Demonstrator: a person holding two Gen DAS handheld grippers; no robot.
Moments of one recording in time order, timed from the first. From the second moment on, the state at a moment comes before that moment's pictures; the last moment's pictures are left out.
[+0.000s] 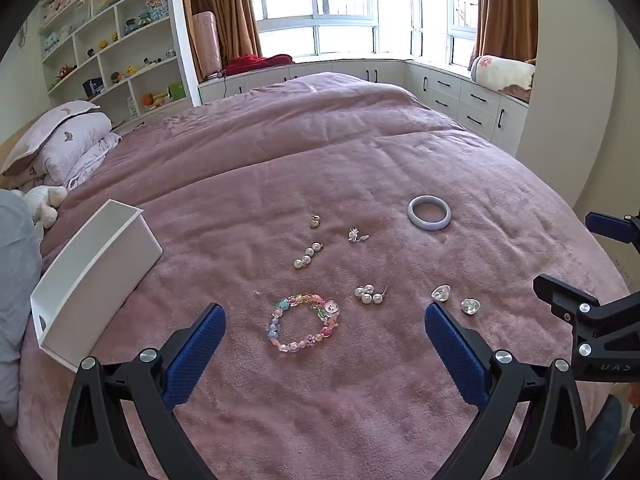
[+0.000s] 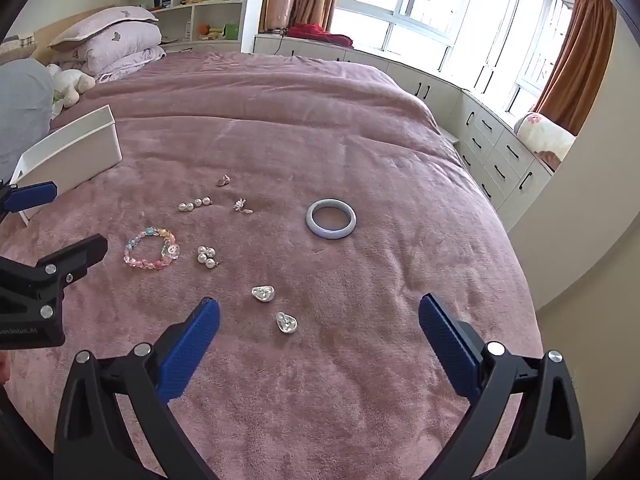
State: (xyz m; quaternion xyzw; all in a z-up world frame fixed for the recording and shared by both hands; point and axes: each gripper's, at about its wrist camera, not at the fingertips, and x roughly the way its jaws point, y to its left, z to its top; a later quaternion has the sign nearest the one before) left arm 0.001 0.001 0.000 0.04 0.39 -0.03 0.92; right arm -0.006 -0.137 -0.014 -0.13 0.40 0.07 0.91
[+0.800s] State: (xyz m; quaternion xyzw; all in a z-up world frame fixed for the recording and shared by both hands) left arm 0.002 -0.001 0.005 0.05 0.39 -0.02 0.92; right arm -0.005 -0.142 -0.012 -0.12 0.40 0.07 0.91
